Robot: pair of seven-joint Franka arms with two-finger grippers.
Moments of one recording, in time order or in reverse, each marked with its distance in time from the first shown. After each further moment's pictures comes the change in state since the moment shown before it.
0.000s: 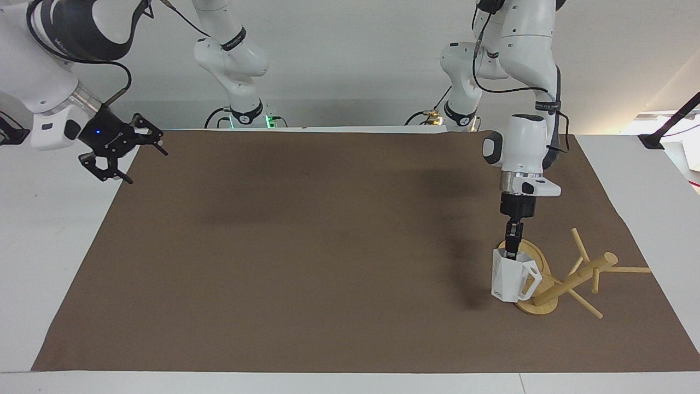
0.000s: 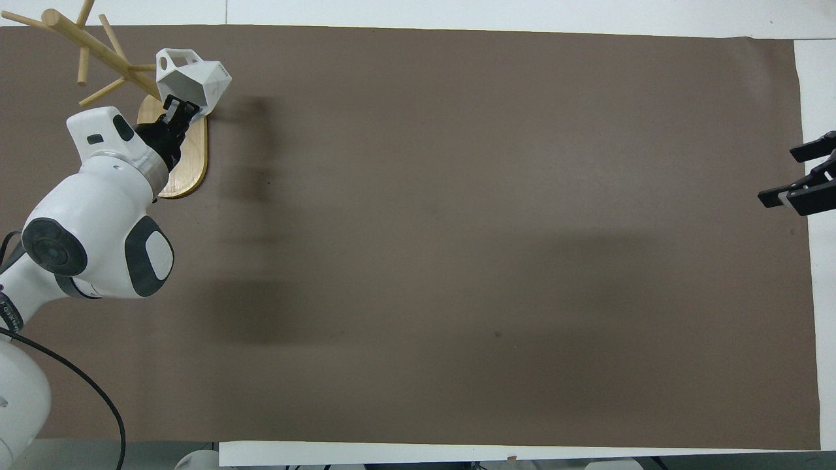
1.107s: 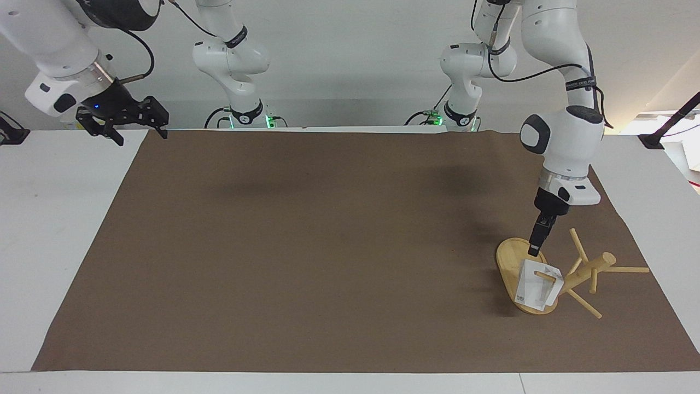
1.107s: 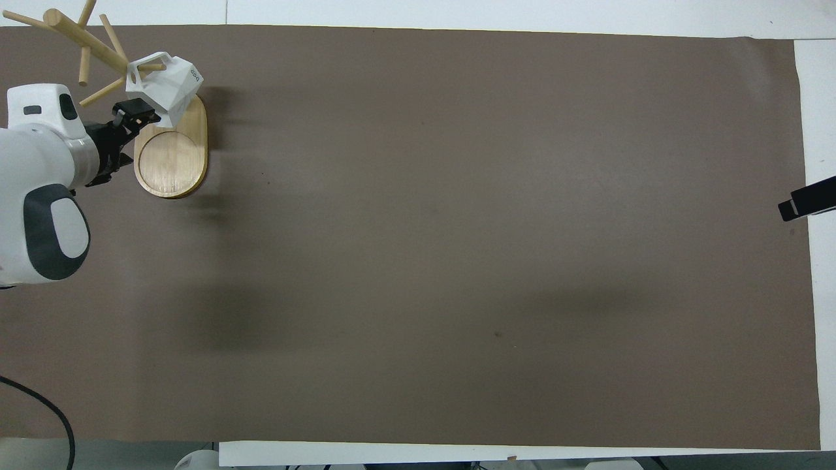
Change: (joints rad) left arm 0.122 -0.143 0.003 0.123 0.001 -0.713 0.338; right arm 0.253 -0.071 -0.137 0.061 -0.311 -0.154 0.723
